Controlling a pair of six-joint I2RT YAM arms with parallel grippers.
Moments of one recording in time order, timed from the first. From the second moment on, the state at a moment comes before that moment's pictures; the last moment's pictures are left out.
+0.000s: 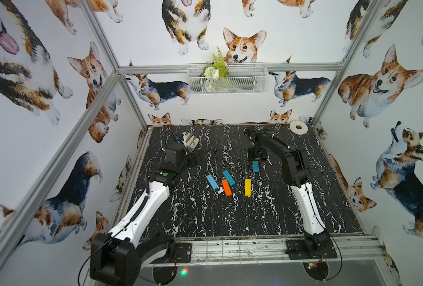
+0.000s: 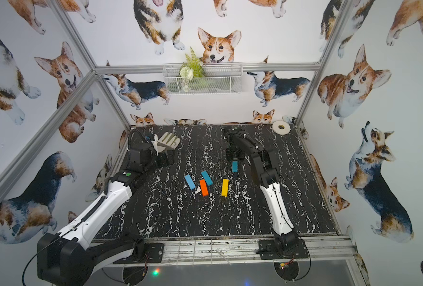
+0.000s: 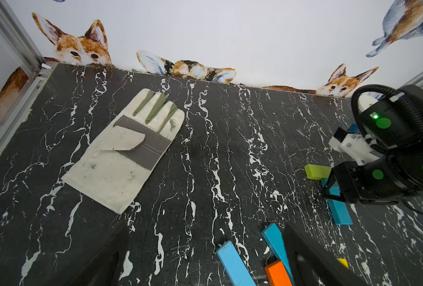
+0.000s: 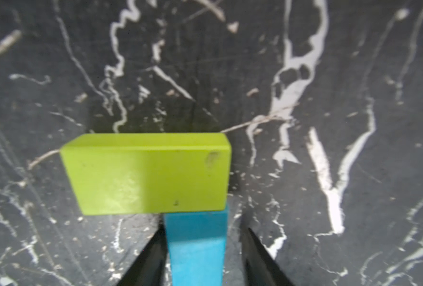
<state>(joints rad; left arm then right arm) -0.31 1.16 0.90 -0.26 -0.08 -0.30 0.46 2.45 2.14 -1.26 0.11 0.48</state>
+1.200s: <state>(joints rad) -0.32 1.11 0.89 -0.26 -0.09 -0.29 0.73 1.98 1.48 -0.94 0.05 0.71</state>
